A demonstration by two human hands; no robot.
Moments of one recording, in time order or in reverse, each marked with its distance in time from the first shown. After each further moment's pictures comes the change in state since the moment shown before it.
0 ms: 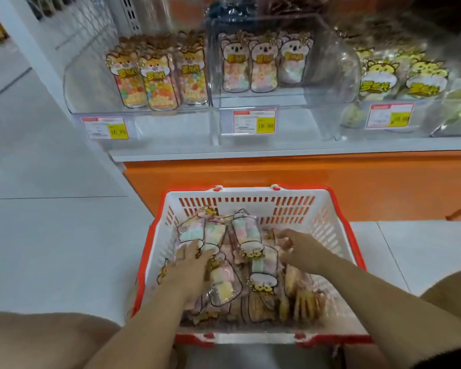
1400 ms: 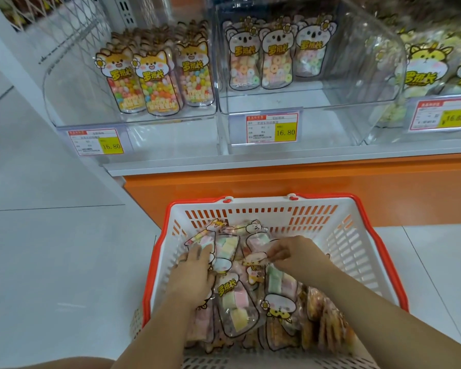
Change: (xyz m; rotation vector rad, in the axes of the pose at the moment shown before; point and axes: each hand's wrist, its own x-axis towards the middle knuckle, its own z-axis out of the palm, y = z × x) left_hand 0.047 -0.025 -0.003 0.060 0.181 -0.032; right_hand 0.028 -0.046 0.015 0.183 0.062 -0.033
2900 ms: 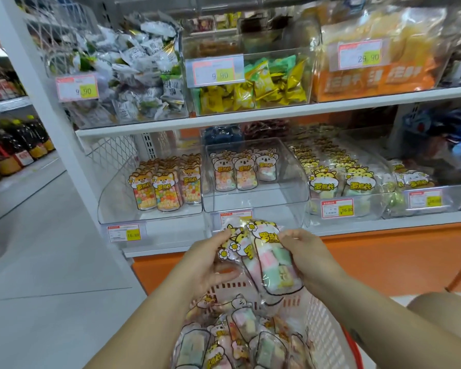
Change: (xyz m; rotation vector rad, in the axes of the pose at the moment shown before) left_hand -0.083 0.117 -0.247 -1.652 -0.107 -0.016; right_hand -0.099 -0.098 -0.134 0.922 0.395 -0.114
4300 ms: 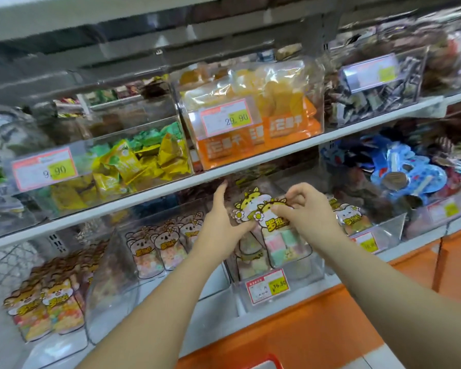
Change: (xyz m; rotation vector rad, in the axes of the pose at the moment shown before) left_hand 0.144 0.117 0.216 0.991 0.045 0.812; right_hand 0.137 -0.128 -0.167 -0.127 0.282 -0.593
